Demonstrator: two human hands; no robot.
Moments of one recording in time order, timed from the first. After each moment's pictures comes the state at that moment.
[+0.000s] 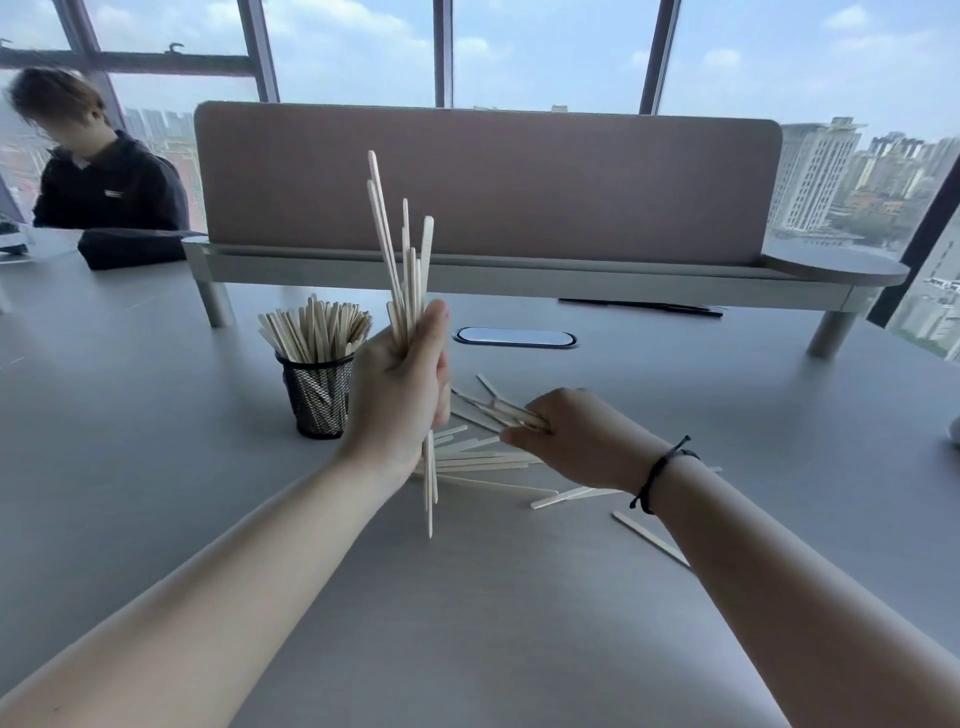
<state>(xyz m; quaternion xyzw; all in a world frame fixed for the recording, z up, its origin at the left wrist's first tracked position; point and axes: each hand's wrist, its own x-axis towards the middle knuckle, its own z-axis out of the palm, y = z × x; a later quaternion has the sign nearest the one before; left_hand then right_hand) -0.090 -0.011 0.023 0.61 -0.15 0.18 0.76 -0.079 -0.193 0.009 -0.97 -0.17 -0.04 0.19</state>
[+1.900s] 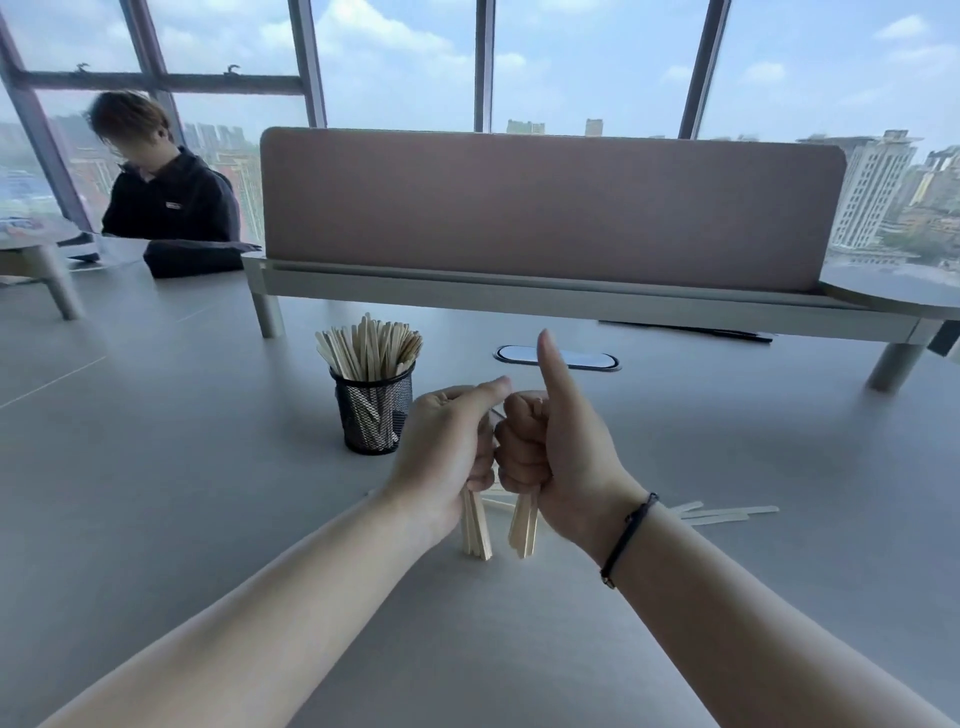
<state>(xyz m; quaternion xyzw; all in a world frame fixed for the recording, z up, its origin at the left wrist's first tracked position) -0.104 -0.001 0.018 0.61 -0.02 0.02 0.79 -0.097 -0.114 0.024 -0.59 -0.05 0.12 0.80</state>
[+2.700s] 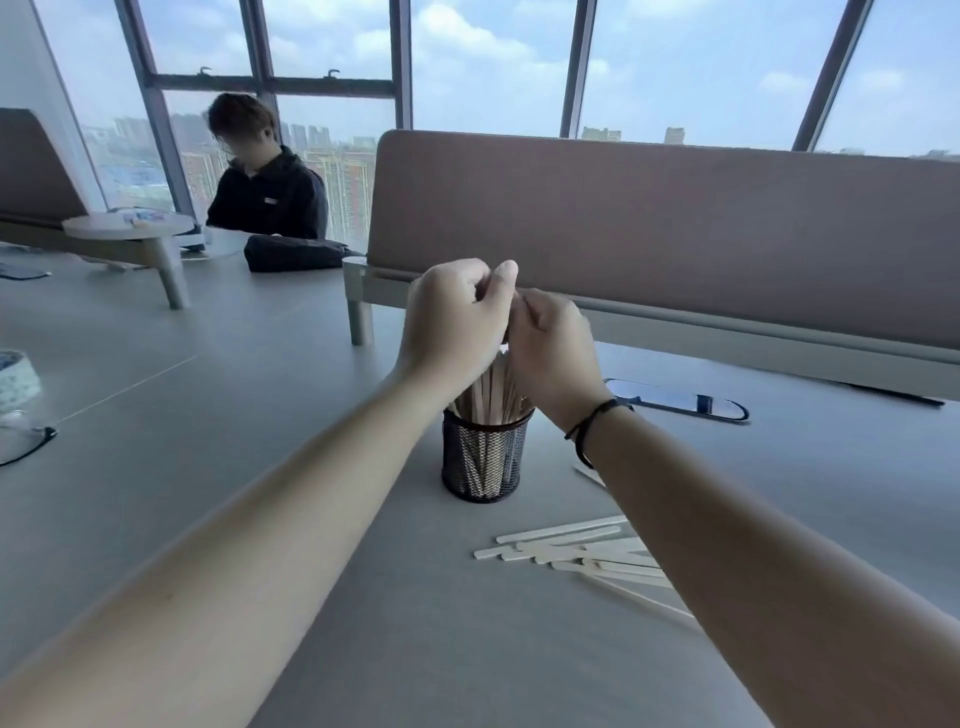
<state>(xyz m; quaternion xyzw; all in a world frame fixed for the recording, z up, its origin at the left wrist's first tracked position) 0.022 0.120 0.076 0.80 -0.05 0.44 0.41 0.036 0.013 0.065 -0.81 -0.20 -0.22 0.50</state>
